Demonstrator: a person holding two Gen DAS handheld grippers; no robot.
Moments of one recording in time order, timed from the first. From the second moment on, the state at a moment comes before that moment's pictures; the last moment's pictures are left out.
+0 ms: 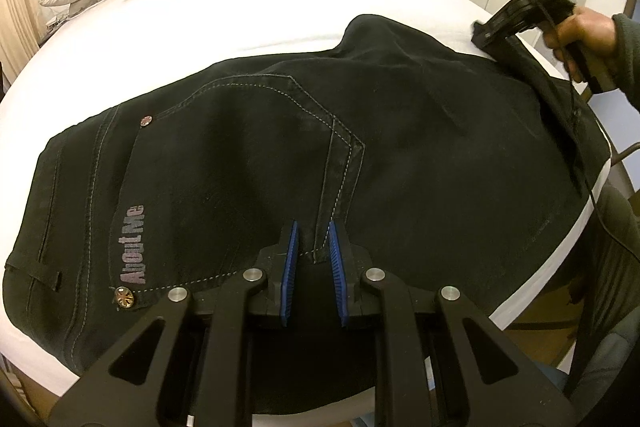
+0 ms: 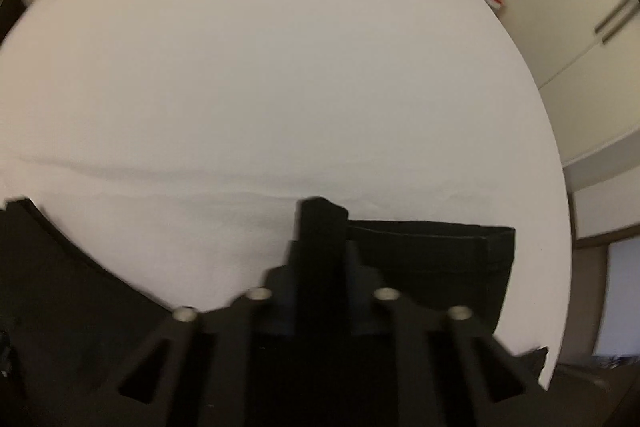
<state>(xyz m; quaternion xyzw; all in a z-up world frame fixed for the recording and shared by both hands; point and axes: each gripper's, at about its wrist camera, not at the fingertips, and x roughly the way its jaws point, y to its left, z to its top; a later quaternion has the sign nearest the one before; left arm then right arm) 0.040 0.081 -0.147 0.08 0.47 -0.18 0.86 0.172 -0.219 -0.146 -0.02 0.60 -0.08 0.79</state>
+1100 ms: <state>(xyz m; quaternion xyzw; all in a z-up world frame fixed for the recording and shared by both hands) 0.047 0.048 -0.142 0.08 0.49 -0.11 0.86 -0.151 -0.419 -0.149 0.45 0.33 -0.18 0.81</state>
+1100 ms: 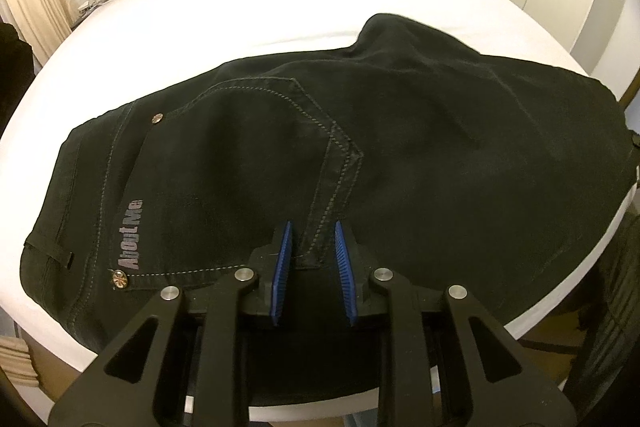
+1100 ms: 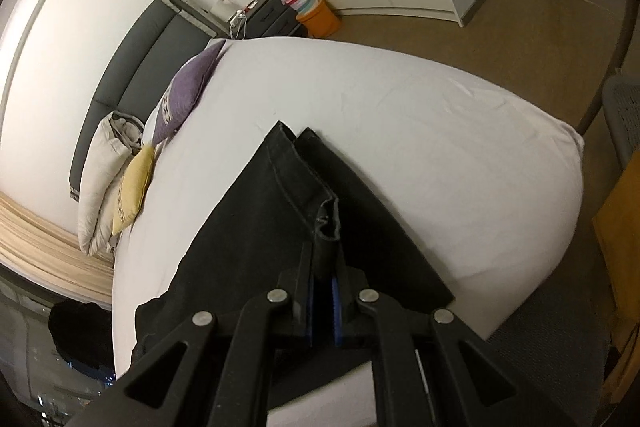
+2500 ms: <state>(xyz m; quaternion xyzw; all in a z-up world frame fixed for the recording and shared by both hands) 0.069 0.039 -0.127 0.06 0.44 -0.13 0.88 -0.042 -0.341 -0.119 0.36 0.40 0.03 0.84</state>
